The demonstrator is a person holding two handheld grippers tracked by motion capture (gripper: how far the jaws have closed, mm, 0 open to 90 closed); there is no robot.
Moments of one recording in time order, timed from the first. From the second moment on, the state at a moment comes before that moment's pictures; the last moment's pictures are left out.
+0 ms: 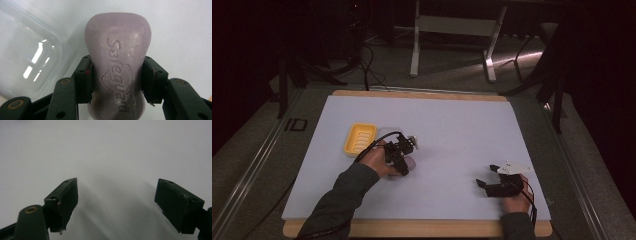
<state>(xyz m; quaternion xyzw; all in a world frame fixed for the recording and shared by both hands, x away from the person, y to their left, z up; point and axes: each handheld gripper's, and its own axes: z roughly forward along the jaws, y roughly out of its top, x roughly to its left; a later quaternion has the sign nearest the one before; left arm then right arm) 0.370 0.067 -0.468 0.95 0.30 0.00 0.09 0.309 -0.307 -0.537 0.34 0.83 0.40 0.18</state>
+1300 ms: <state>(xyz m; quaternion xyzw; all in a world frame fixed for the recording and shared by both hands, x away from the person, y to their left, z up) 0.391 0.108 -0.441 0.92 0.37 0.02 0.12 0.307 -0.312 -0.536 0.34 0.82 0.43 0.18</state>
